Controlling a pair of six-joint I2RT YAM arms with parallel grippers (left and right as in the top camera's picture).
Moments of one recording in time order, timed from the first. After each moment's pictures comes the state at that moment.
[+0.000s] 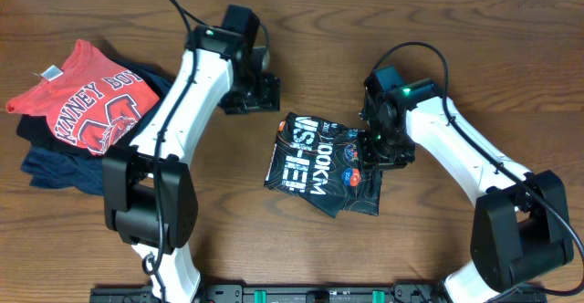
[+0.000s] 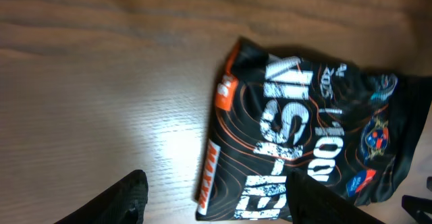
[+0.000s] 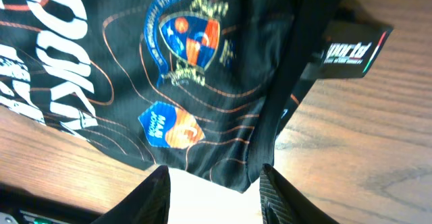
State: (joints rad) left arm -0.28 1.94 1.66 -1.16 0.25 -0.25; right arm 0.38 1.76 1.23 -1.11 -0.21 0.28
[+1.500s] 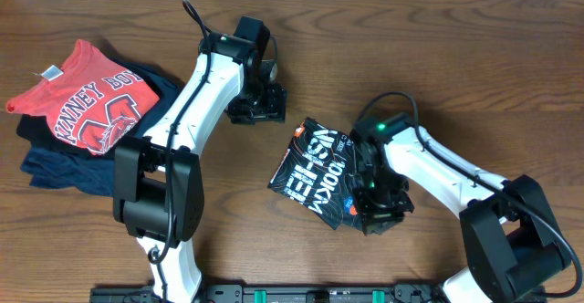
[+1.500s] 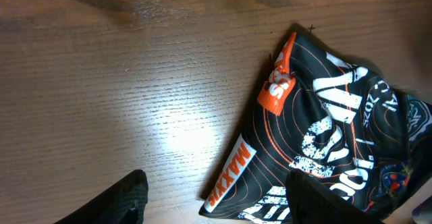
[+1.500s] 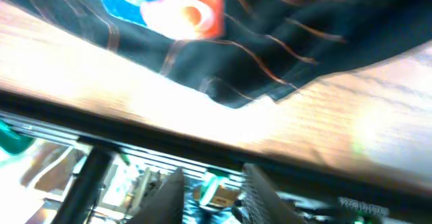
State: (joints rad) left arm -0.31 1.99 1.63 -1.16 0.25 -0.25; right arm 0.52 1.73 1.02 -1.30 -0.31 0.29
